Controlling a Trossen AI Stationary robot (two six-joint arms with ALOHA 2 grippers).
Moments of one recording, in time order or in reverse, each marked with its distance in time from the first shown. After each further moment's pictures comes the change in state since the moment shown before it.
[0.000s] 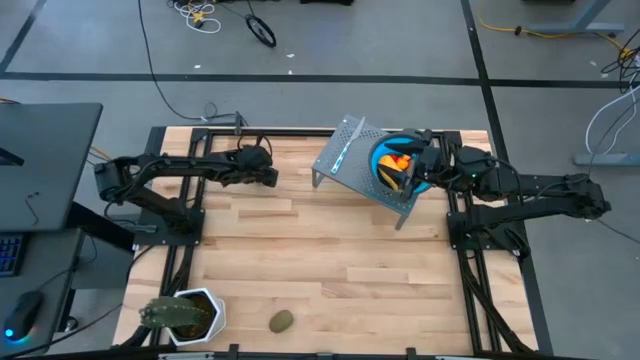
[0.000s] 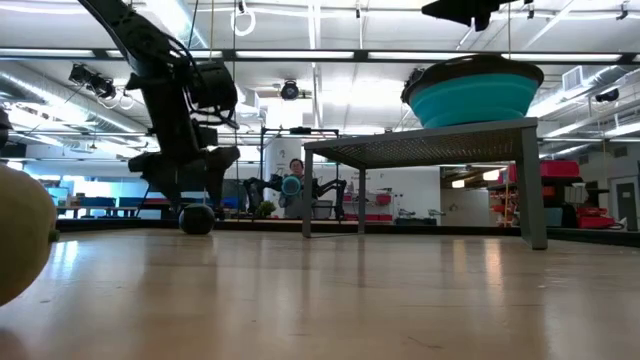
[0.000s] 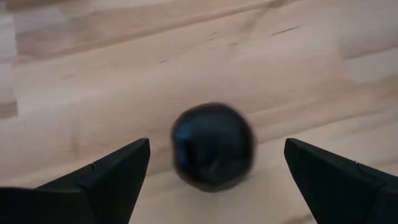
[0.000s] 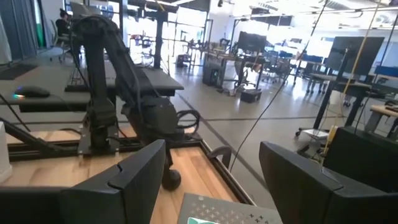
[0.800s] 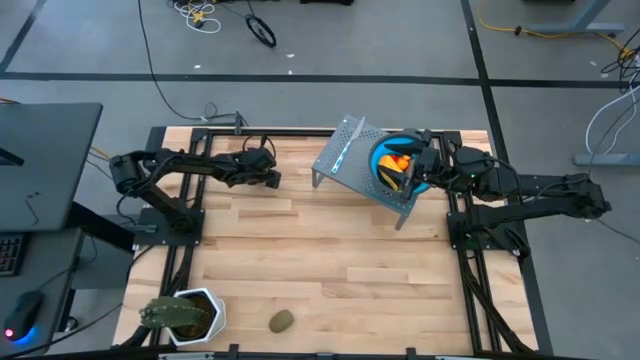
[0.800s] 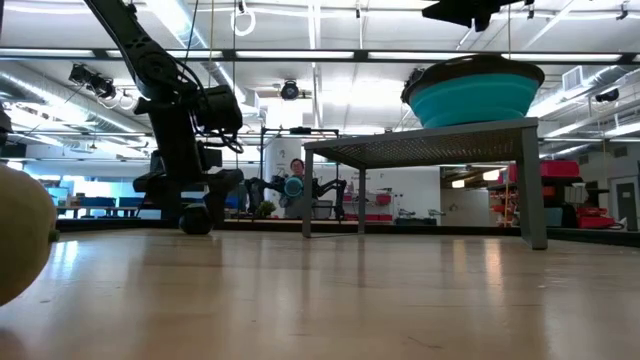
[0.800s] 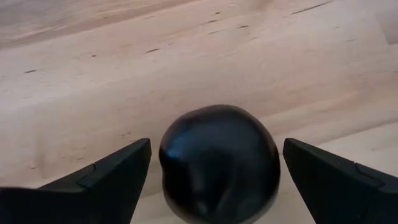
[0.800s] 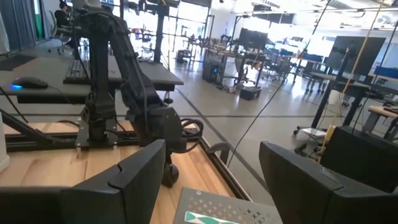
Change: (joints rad) left arm 0.043 0.138 -0.032 0.143 0.027 0.037; right arm 0.000 0.000 0.000 -0.020 0.001 -0.021
